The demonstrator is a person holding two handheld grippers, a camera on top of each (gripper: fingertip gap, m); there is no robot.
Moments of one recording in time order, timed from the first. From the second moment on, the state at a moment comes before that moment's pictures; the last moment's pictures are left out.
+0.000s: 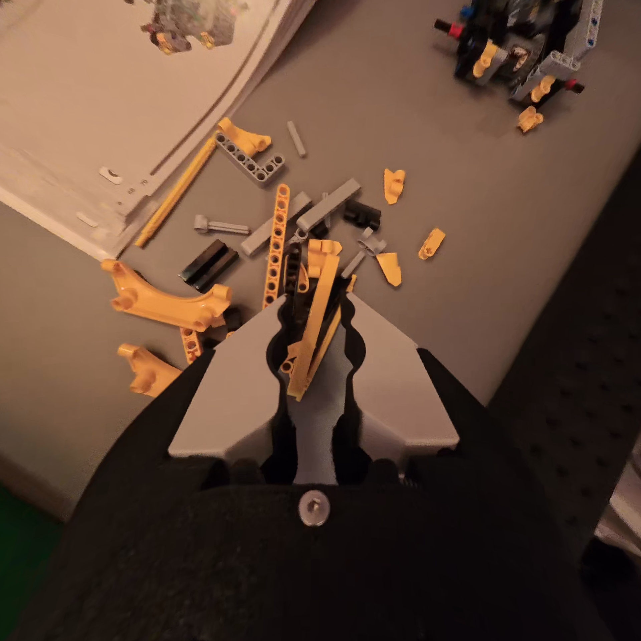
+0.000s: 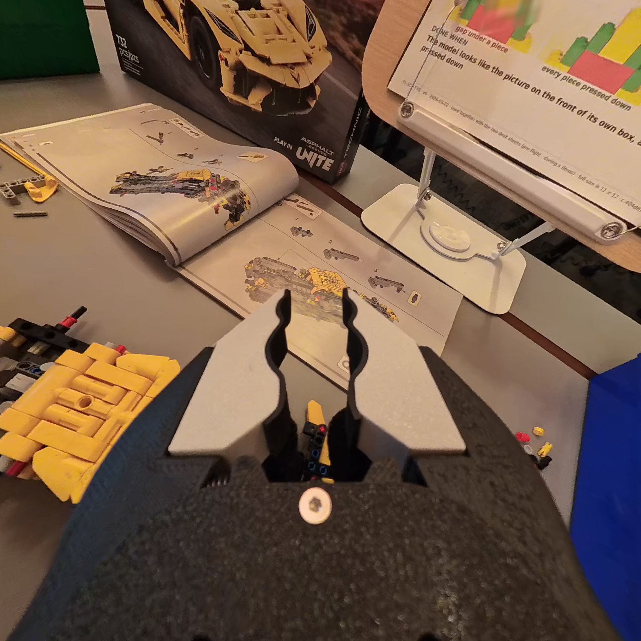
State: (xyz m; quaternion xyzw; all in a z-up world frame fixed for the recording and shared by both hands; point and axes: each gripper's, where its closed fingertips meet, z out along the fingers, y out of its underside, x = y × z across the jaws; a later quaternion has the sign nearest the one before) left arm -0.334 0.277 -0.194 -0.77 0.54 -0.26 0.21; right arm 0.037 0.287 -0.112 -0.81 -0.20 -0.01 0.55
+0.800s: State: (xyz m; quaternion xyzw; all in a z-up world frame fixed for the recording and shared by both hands) left arm -0.345 0.241 -0.200 -0.77 0.57 -0.20 0.22; right arm 0.028 0.287 -0.119 -0.82 -0.22 -0.02 0.53
